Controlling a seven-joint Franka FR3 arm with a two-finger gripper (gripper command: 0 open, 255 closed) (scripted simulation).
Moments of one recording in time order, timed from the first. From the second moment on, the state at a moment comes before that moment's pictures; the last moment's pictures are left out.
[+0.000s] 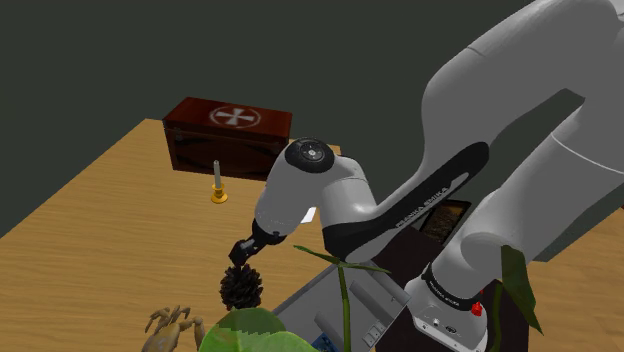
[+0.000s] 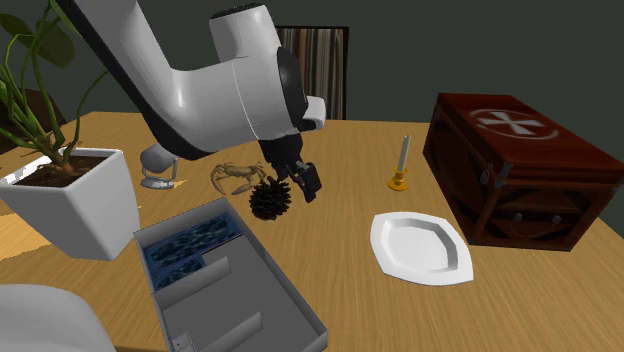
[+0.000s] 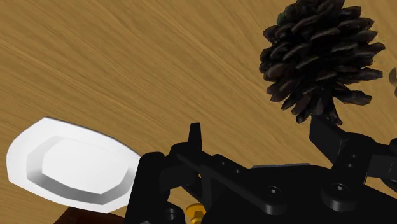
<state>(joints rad) -0.10 -0.06 0.78 -2.59 -0.32 2.76 1.05</state>
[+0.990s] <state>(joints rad) -0.11 -0.05 0.78 -2.59 -0.35 2.76 1.07</state>
